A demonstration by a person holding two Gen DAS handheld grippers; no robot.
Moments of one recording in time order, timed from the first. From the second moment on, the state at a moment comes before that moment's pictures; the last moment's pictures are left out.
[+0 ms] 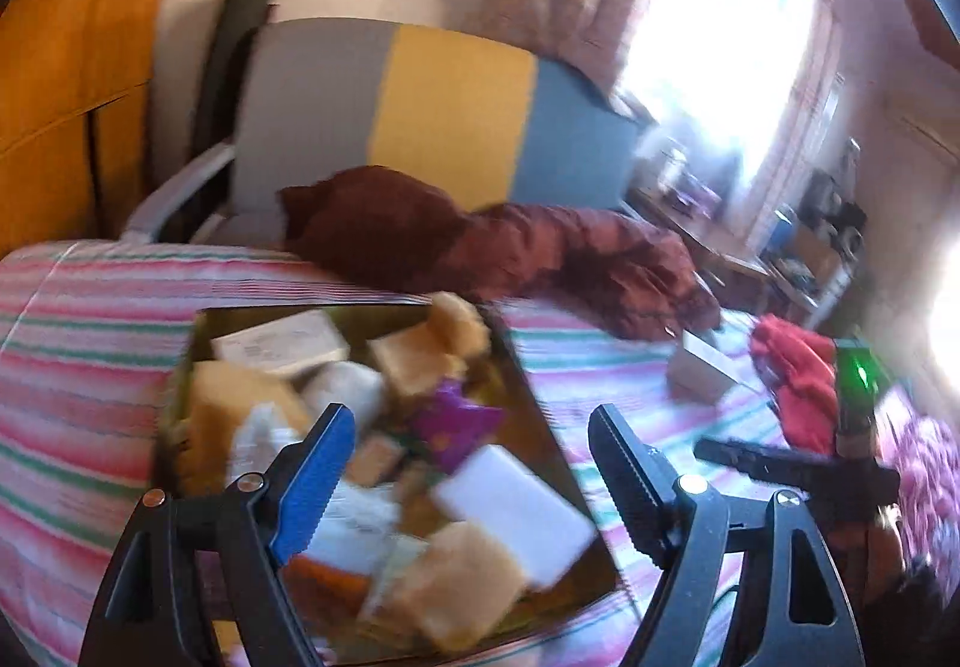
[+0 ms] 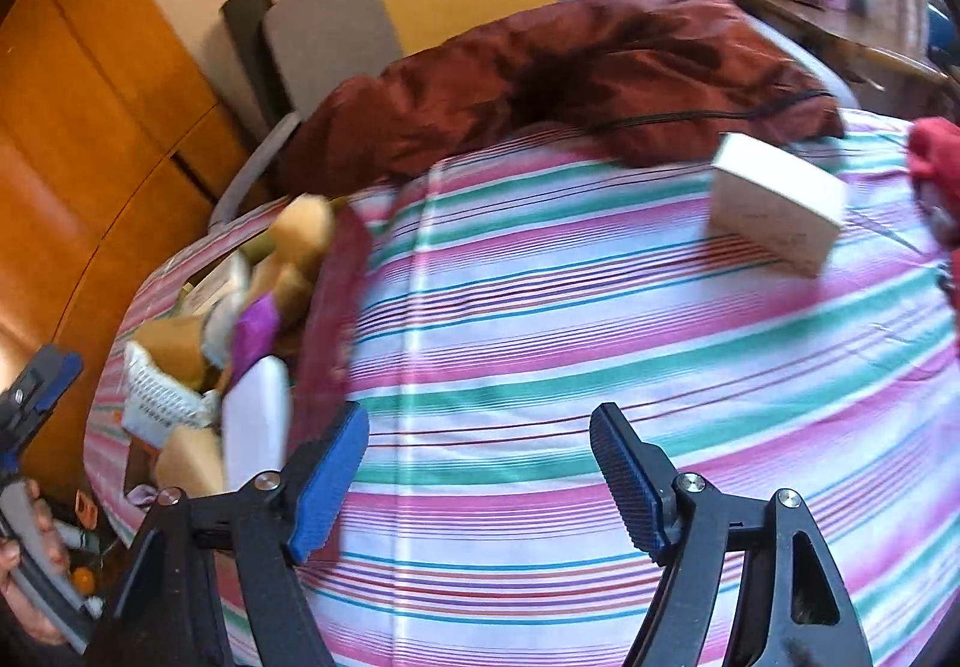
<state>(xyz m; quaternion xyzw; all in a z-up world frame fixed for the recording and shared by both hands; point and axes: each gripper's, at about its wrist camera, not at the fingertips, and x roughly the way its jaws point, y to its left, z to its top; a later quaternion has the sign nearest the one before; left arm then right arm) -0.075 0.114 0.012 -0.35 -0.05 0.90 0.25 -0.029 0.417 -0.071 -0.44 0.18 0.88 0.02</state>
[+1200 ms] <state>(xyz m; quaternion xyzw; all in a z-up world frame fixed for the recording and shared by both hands) -0.174 0.430 -0.053 -0.45 0.02 0.81 0.37 -0.066 0.658 -0.119 -0.34 0.50 0.79 0.08</state>
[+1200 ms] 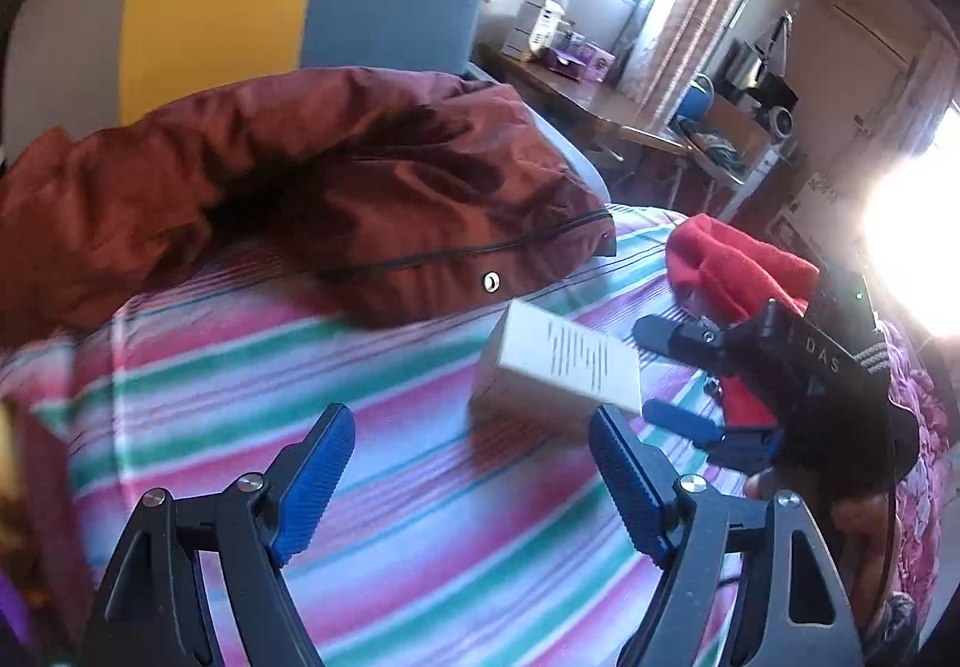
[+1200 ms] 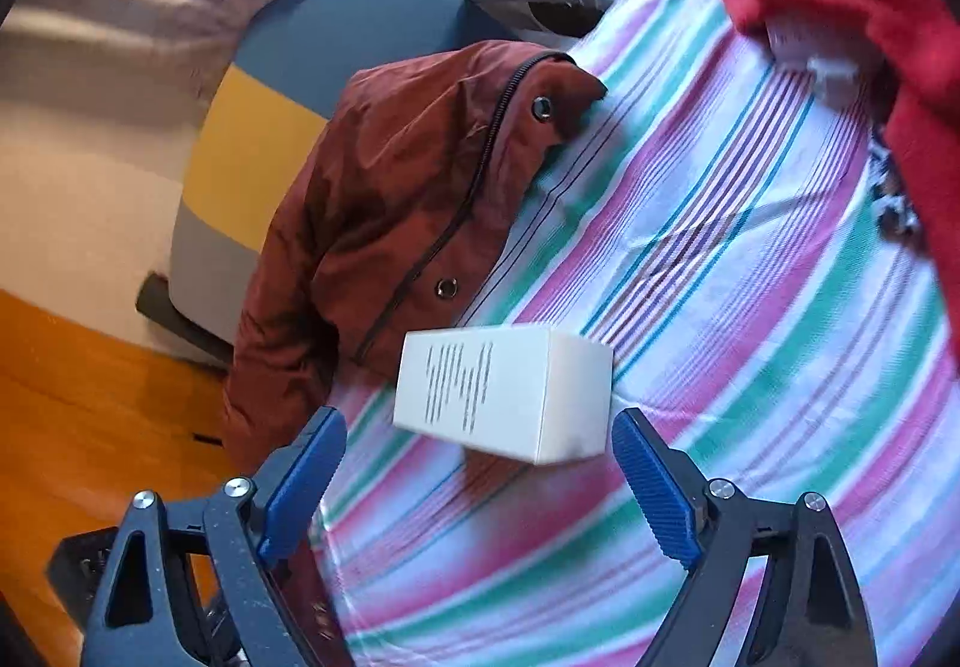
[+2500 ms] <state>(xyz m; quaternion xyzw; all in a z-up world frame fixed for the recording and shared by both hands) -0.163 0.441 -0.050 -0.43 0.03 0.80 0.42 -0.098 0.609 -0.116 -0.38 0.47 0.80 -0.02</state>
